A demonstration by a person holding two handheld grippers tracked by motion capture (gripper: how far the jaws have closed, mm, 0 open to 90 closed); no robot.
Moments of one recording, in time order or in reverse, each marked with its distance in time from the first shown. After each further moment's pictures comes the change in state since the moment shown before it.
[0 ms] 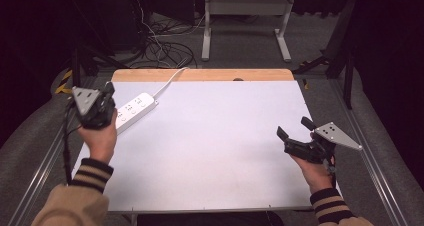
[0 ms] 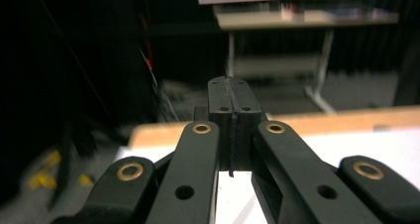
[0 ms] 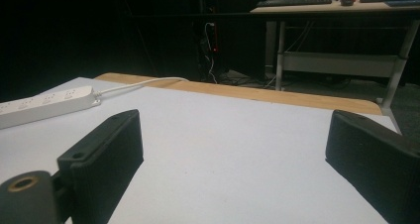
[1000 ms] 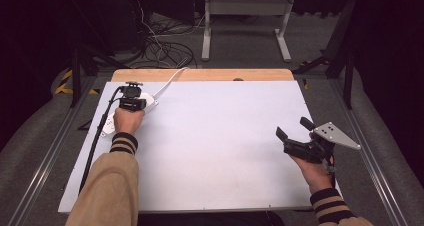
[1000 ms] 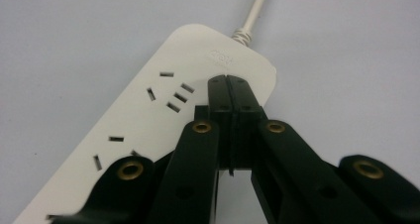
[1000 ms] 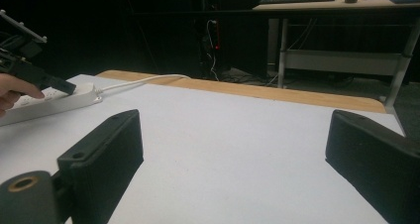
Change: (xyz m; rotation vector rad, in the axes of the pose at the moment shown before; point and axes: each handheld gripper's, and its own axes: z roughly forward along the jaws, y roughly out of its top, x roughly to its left) left arm -0.018 -0.084 0.180 0.777 -0.096 0.018; right arm 0.000 -0.001 0.003 0.009 0.008 -0.003
